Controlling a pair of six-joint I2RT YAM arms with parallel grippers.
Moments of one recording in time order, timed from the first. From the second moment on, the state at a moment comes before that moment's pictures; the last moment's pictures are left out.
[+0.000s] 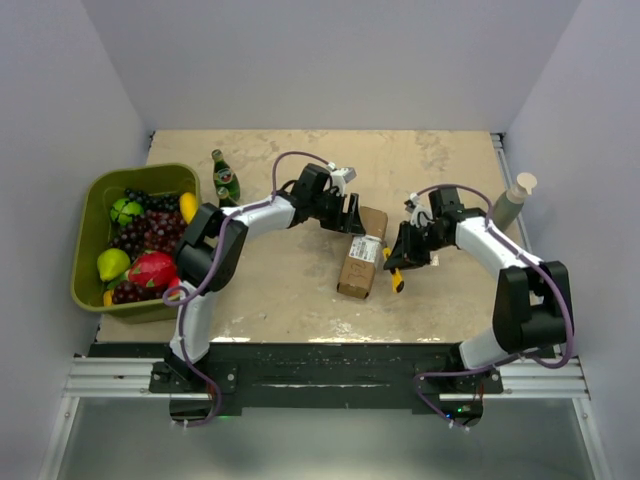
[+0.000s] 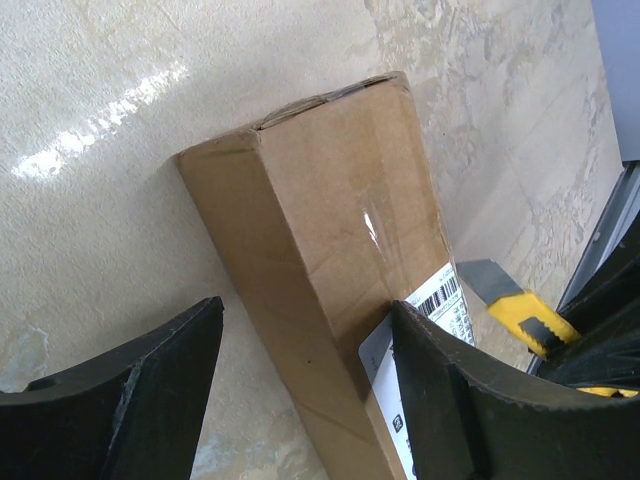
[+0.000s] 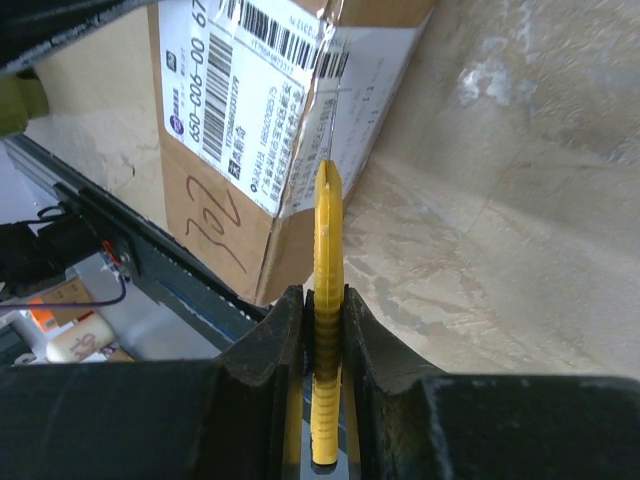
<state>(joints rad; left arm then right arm) -0.60 2.12 1.47 -0.09 0.52 -0.39 0.15 1.52 0.97 -0.70 -0.62 0.26</state>
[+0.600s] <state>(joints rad) -0.60 2.13 1.48 -0.08 0.52 -0.39 0.19 1.44 0.83 -0.69 -0.70 0.30</state>
